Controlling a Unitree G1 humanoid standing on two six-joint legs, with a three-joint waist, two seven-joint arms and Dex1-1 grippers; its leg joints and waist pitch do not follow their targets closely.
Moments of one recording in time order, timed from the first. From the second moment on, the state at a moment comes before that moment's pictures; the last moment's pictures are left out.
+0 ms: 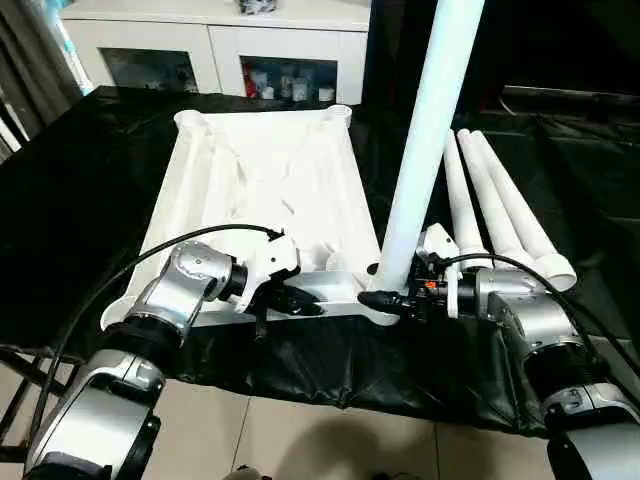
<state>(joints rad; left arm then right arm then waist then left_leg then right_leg) -0.69 0.34 -0.27 0.76 0.05 0.01 -1.32 -0.58 -0.32 0.11 0.71 0.14 0.11 1.23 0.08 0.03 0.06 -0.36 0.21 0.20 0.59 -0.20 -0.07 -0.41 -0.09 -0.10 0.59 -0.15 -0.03</state>
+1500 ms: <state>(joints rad) -0.68 0.34 -0.25 0.72 0.05 0.08 -1.28 -0.57 -0.27 0.10 0.72 0.13 0.04 1.11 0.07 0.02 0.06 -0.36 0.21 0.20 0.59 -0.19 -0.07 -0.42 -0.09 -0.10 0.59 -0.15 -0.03</state>
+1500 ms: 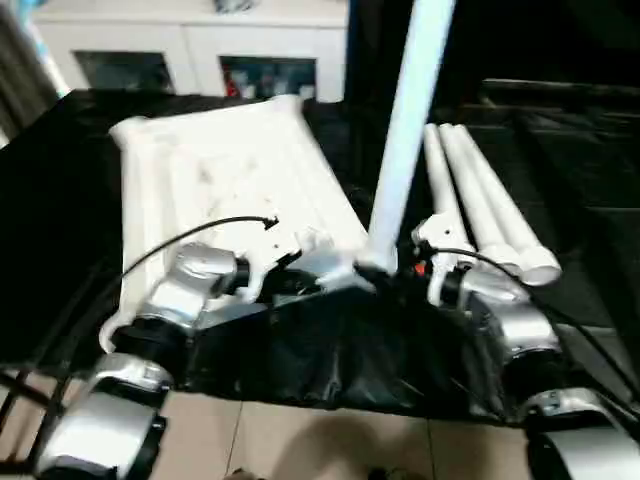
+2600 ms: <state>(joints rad) -0.72 0.15 -0.20 0.78 0.10 0.22 -0.86 -0.66 -0.06 -0.07 0.89 0.07 0.04 0.36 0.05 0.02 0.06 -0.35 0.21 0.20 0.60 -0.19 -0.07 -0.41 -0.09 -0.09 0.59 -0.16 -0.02</state>
